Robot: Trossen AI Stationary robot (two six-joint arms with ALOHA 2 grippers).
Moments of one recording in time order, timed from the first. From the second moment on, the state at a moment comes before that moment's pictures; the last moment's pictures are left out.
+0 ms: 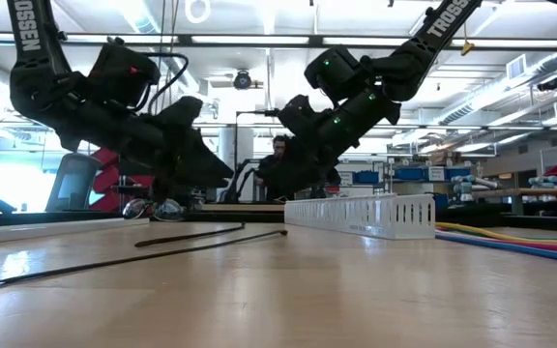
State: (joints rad) left arm 0.20 1.58 0.29 0.98 -0.11 -0.57; right arm -0.27 1.87 1.03 0.22 -0.12 0.30
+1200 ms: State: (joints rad) left arm 0.13 1.74 0.90 -0.06 -0.43 -0.66; right arm -0.19 1.15 0.53 0.02 0.29 0.29
